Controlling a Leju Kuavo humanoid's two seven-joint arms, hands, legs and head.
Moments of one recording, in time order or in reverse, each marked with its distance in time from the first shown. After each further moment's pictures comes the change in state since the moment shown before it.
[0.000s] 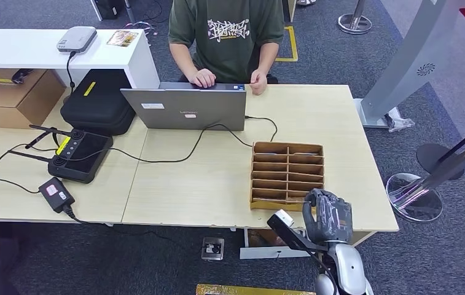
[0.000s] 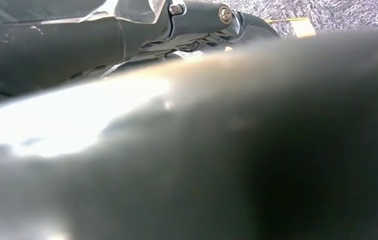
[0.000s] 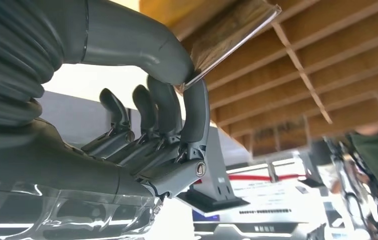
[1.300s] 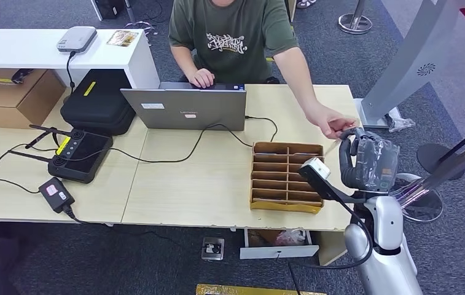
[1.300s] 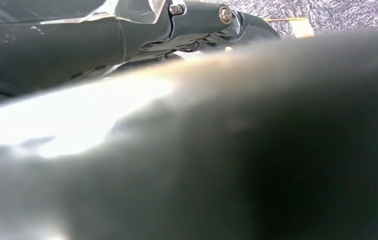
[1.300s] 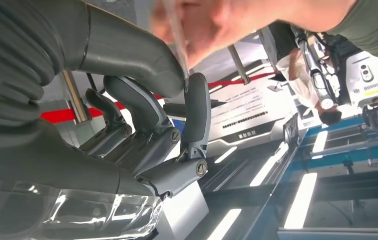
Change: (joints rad) left arm -0.001 0.002 -0.001 0.000 0.032 0.011 -0.014; right arm -0.243 -0.156 -0.014 -0.103 -0.108 -0.075 -0.035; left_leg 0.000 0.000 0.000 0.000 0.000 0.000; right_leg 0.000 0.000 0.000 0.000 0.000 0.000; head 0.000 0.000
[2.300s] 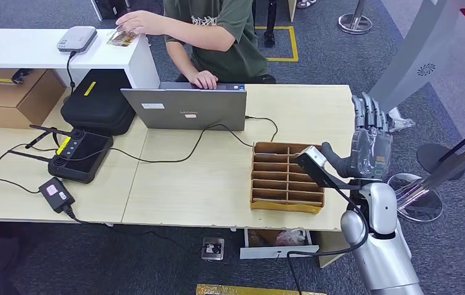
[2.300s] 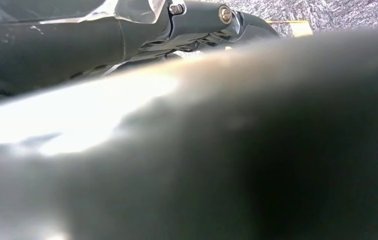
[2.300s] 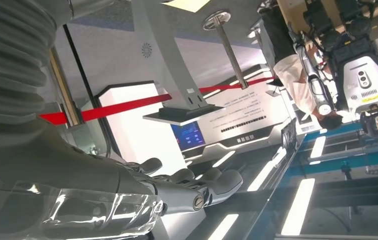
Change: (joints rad) left arm -0.001 0.001 0.000 0.000 0.017 0.019 -0.006; right arm -0.091 0.003 0.016 0.117 -0.024 -0.007 -0.012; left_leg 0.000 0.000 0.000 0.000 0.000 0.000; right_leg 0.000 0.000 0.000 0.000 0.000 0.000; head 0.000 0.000
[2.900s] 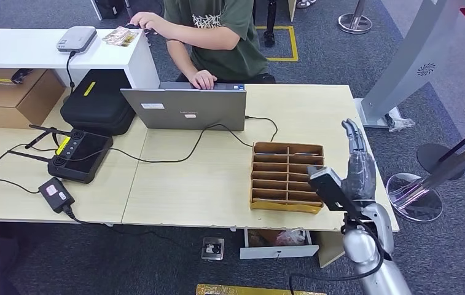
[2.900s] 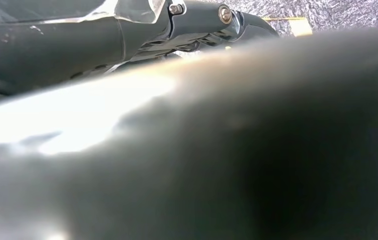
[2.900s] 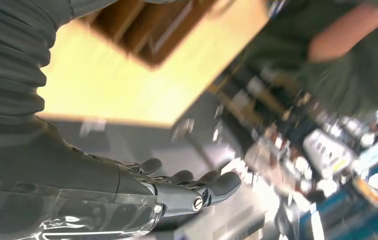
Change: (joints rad) left arm 0.000 0.001 -0.006 0.000 0.005 -0.012 0.000; right arm 0.138 0.008 -0.002 -0.055 -0.554 0.163 -0.230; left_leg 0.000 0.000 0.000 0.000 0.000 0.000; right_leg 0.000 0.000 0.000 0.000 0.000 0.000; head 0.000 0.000
